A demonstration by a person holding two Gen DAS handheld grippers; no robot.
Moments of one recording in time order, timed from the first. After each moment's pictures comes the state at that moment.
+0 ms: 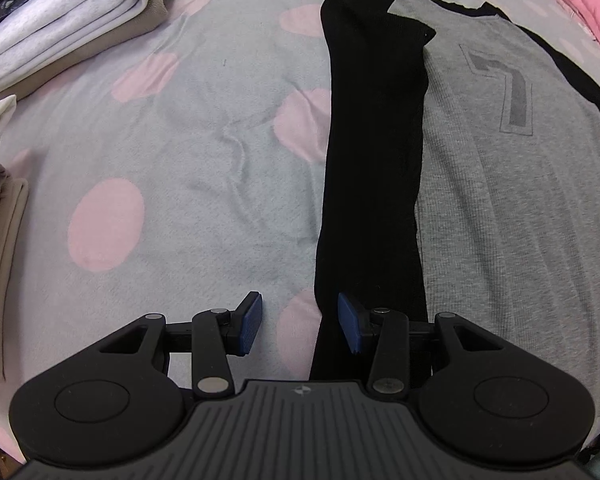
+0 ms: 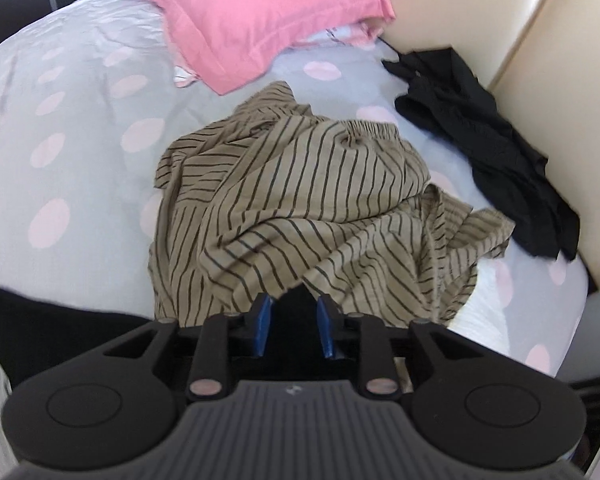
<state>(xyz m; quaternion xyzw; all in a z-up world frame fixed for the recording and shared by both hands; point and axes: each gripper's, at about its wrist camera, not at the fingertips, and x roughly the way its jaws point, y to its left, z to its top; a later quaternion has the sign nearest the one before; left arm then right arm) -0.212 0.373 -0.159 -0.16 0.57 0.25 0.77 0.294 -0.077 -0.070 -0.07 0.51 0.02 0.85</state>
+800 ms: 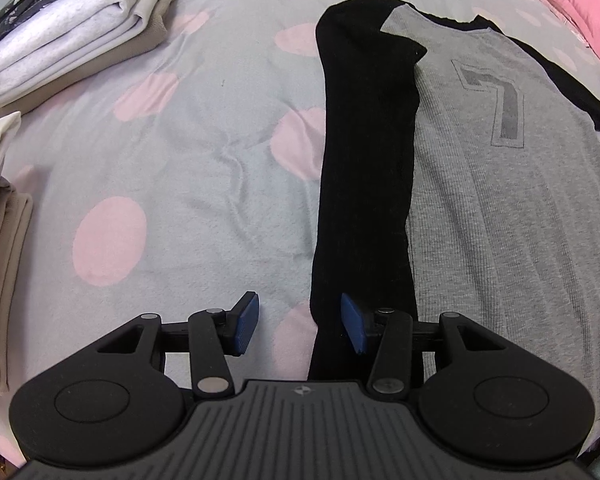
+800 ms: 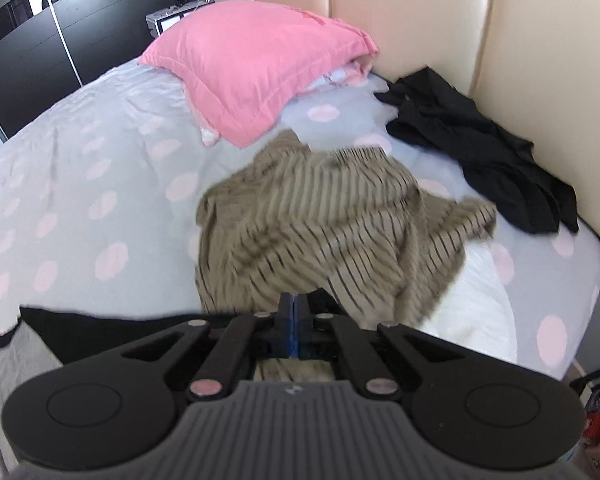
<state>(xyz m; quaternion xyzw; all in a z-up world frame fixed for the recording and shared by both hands) -0.214 0.368 -0.150 -0.16 0.55 0.25 0.78 0.210 -0.135 -0.022 0.01 0.45 0.07 0.89</state>
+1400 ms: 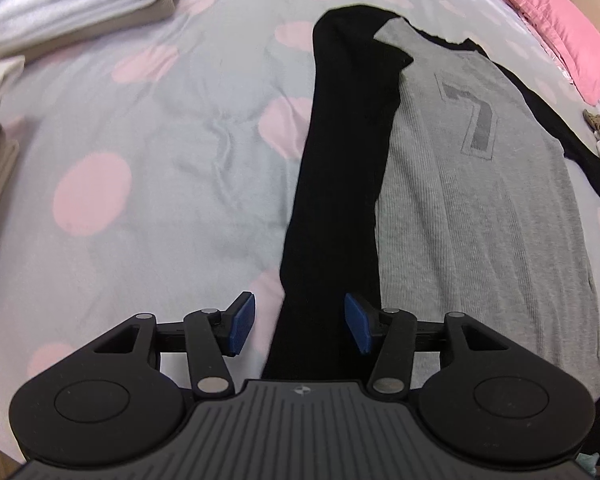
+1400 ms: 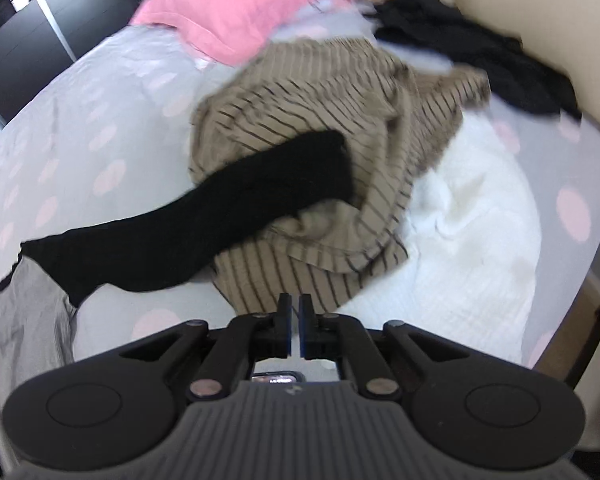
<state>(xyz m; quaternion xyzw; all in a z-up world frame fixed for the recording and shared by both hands) -0.238 0.360 -0.147 -0.24 0.52 0.23 0.79 0.133 -0.141 -0.091 0.04 0.49 0.08 0.87</state>
